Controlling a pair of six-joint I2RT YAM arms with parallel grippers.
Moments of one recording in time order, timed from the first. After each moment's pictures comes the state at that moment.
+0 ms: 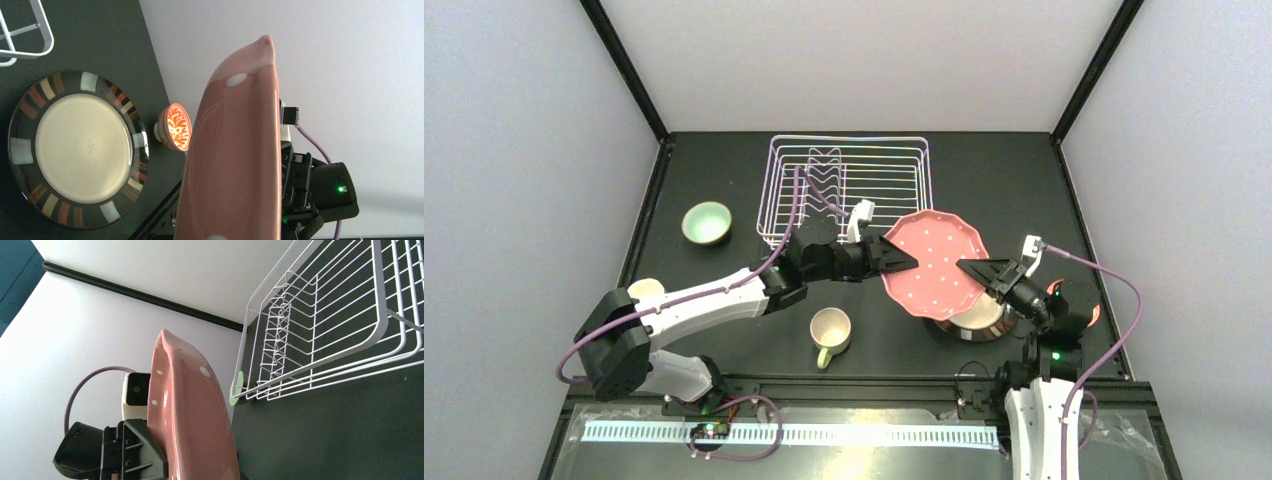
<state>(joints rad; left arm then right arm) -0.95 1.36 0.89 0.30 0.32 -1.20 -0.20 0.34 0.35 -0.05 -1.00 1.23</state>
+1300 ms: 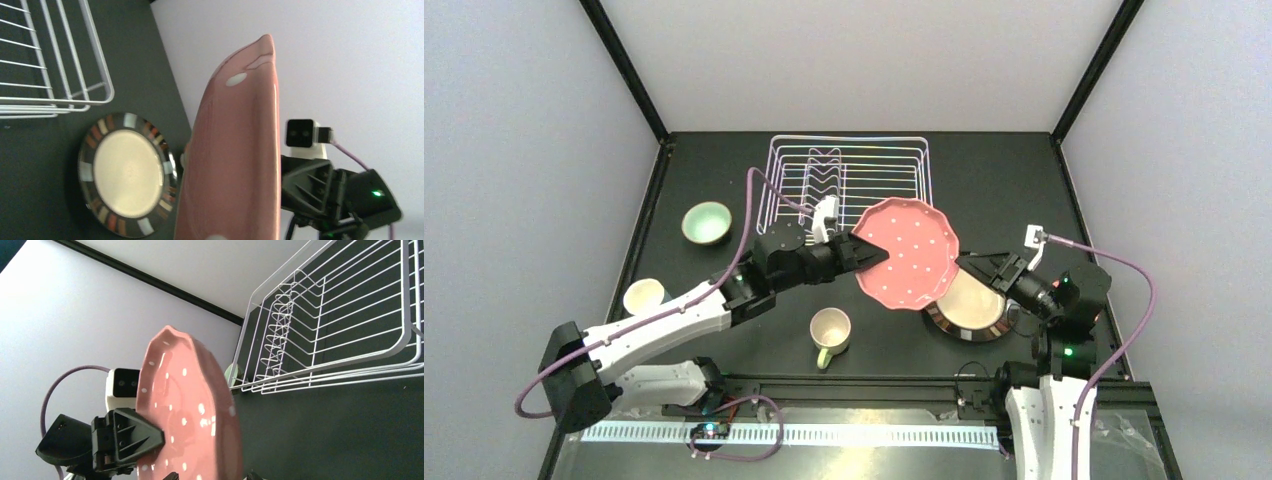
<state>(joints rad) -0.92 1.14 0.84 0.13 0.17 -1.11 -0.19 0.40 0.54 -0.28 -1.01 1.03</state>
